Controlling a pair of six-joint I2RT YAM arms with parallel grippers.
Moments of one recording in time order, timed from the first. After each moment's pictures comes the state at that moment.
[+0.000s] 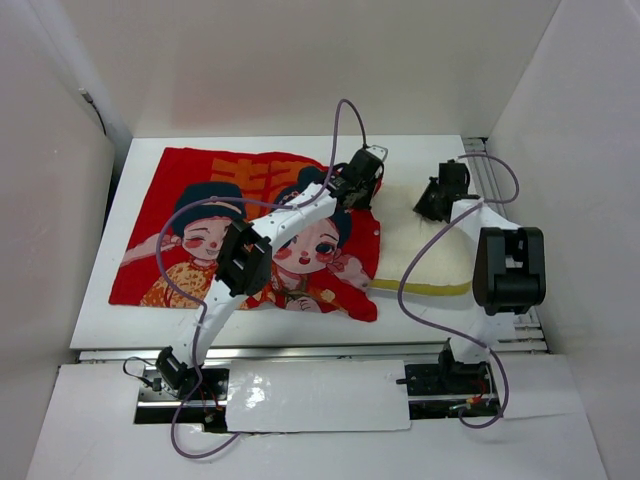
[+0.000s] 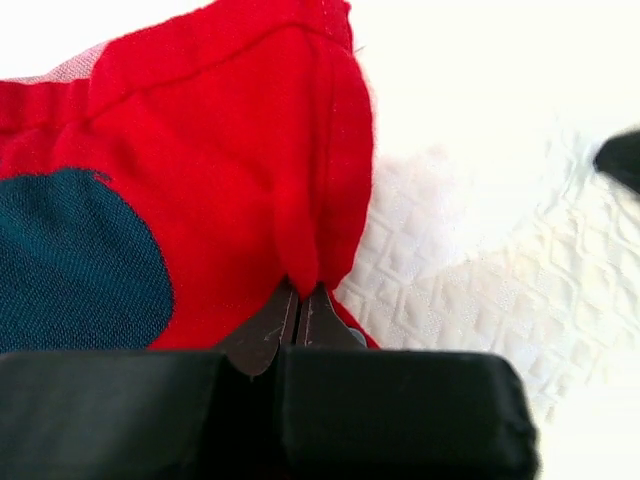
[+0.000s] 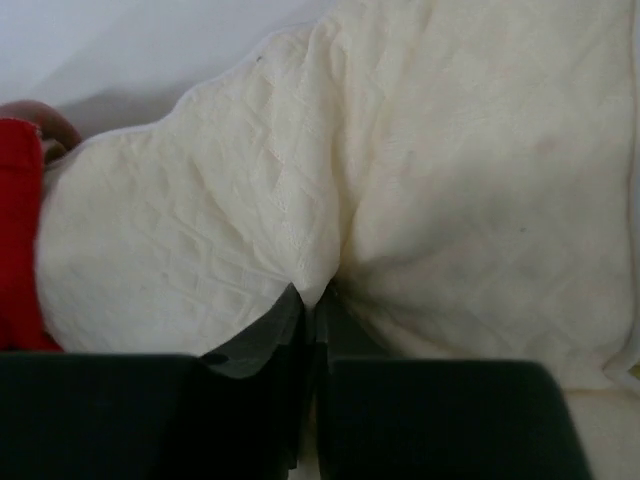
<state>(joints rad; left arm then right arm) -0.75 2.47 2.35 -0.61 -0.19 -0.27 -0.02 1.74 1.10 -0.15 -0.05 0.50</state>
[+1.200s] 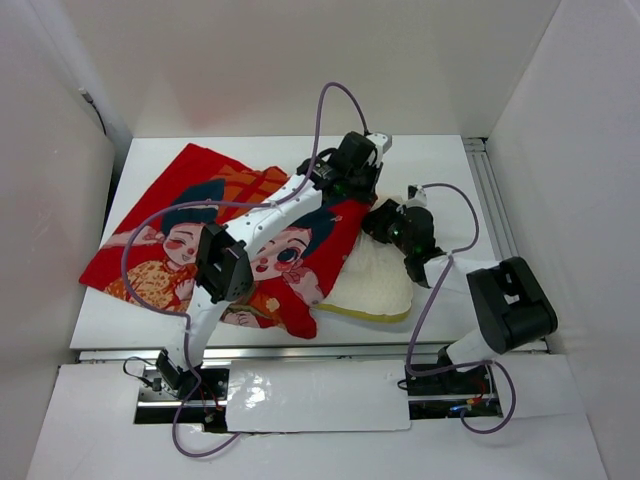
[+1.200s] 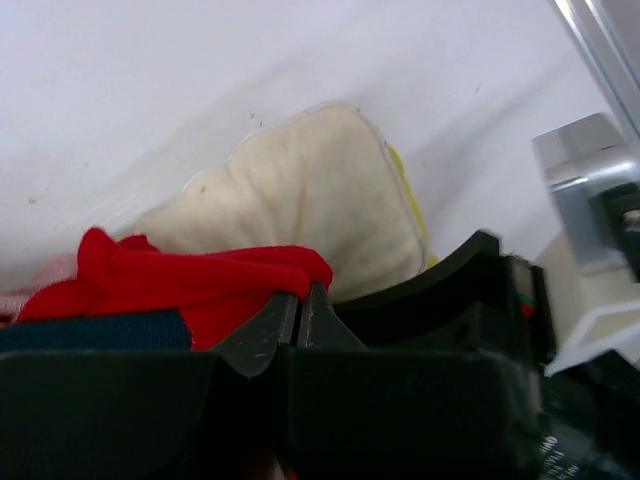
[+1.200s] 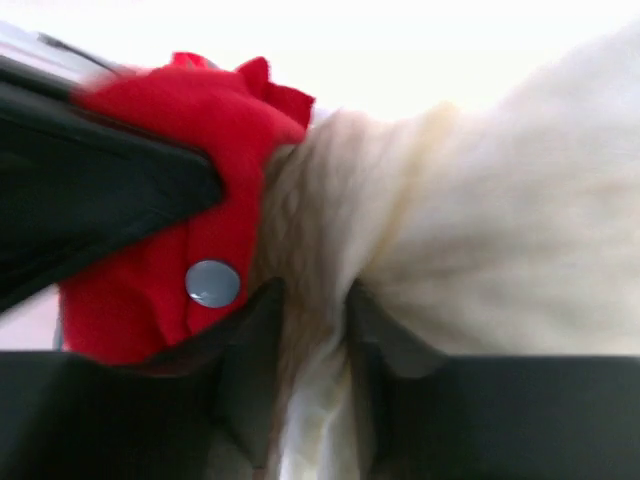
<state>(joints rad) -0.76 2.27 2.30 -0.68 0.04 -0.26 0.33 1.51 0.55 0.73 -0.14 0.81</state>
